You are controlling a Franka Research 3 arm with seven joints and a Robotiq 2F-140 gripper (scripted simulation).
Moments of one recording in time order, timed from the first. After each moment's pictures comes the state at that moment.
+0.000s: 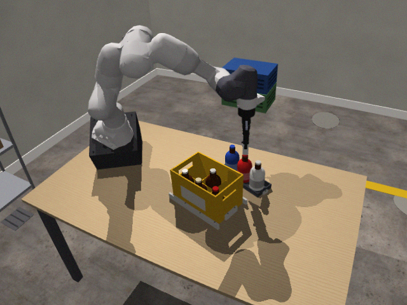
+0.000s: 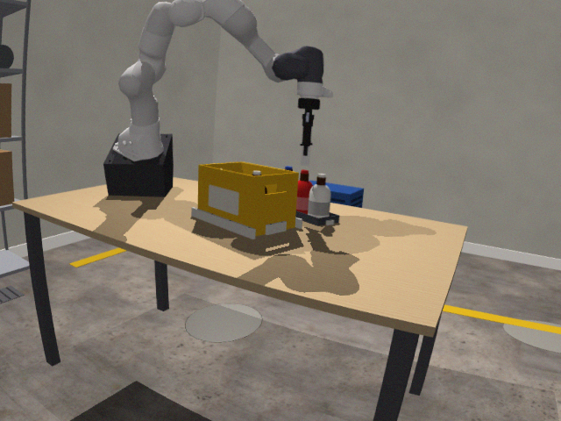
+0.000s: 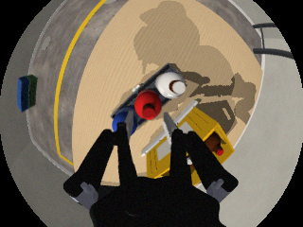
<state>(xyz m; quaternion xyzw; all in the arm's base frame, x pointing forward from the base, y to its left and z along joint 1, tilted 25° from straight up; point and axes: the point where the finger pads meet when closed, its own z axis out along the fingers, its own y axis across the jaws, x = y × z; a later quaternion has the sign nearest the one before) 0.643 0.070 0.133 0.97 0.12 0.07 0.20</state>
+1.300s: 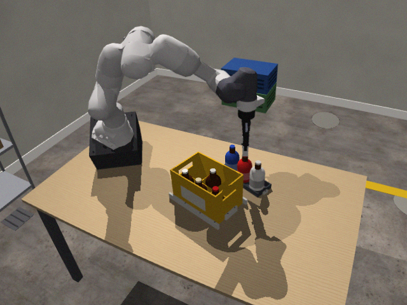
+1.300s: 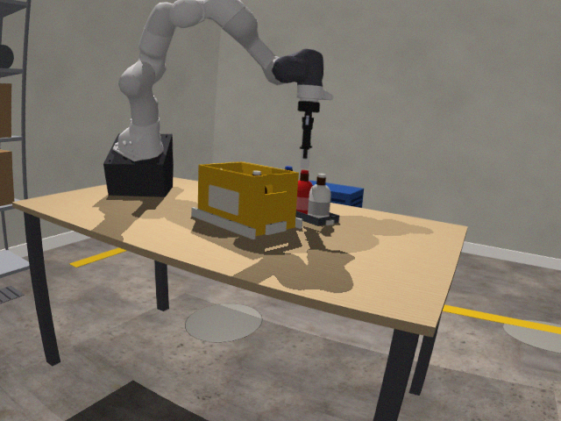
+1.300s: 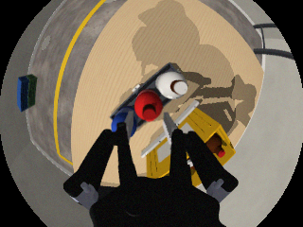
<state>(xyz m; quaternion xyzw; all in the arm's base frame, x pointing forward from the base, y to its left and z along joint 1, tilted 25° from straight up) 0.645 0.067 0.123 0.97 0.12 0.07 0.20</state>
